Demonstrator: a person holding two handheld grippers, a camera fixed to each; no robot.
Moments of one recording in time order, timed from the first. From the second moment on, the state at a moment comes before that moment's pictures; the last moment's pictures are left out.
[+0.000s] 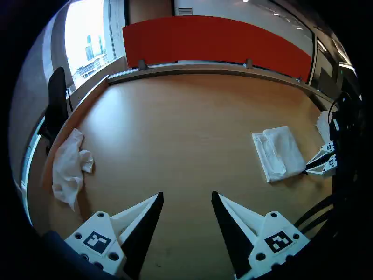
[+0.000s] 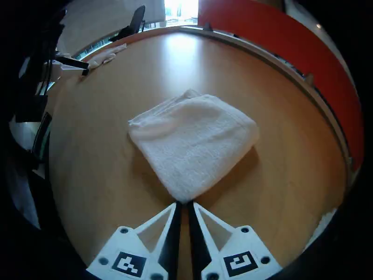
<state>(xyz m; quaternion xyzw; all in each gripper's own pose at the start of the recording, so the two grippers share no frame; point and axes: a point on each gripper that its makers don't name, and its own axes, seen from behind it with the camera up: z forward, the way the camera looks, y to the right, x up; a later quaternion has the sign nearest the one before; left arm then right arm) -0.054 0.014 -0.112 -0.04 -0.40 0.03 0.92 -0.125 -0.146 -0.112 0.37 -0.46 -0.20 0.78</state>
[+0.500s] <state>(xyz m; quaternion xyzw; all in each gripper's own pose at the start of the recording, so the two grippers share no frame) -0.054 0.016 -0.113 -0.04 -0.40 0.03 0.92 -0.108 -0.155 -0.100 0.37 -0.44 -0.20 0.79</state>
